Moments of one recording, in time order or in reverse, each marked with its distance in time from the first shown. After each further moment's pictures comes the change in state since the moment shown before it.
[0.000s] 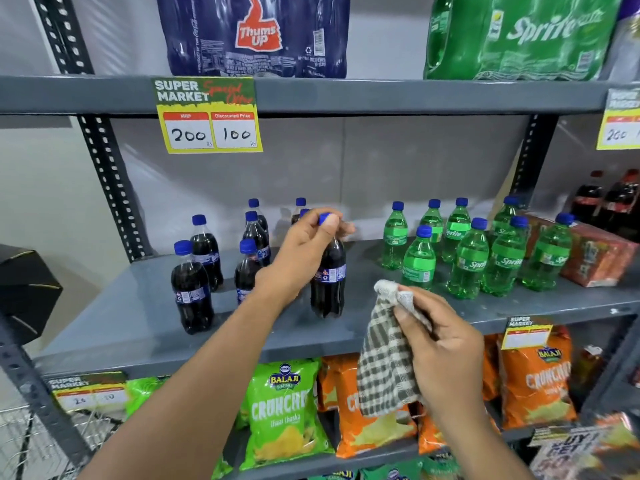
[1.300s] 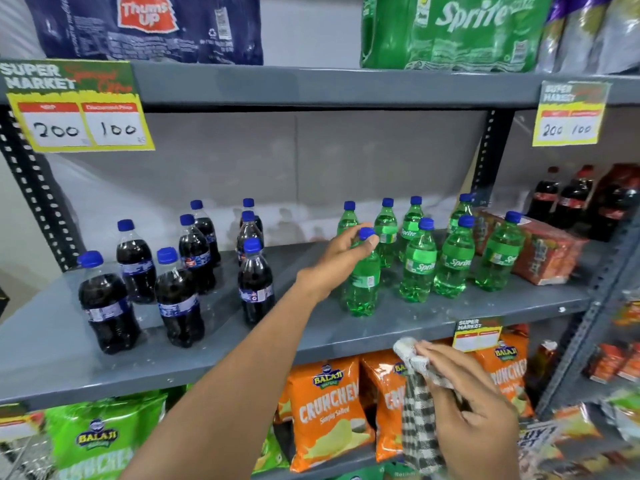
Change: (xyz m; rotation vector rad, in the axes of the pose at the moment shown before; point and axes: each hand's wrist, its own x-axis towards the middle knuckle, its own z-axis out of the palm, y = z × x) left_hand 0.068 -0.067 0.132 0.093 -0.221 -0.185; right_hand -0.012 0.062 -0.121 -0.429 0.084 -0.171
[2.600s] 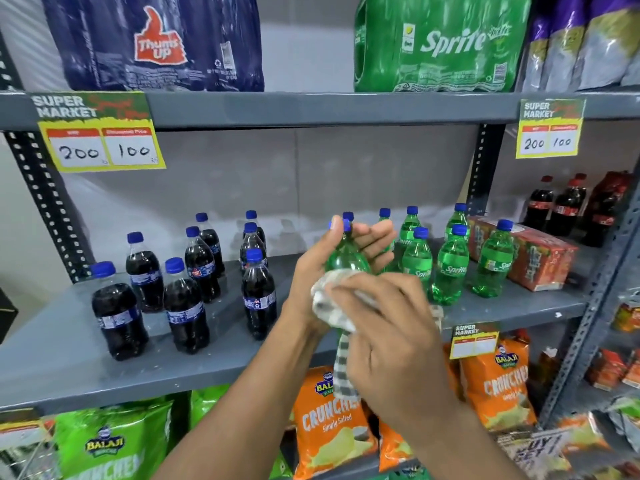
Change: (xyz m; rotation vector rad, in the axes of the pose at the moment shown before) left_hand -0.088 0.074 0.012 -0.975 -0.152 0.097; right_hand 0.060 -0.089 0.041 -0.298 -0.016 -0.541
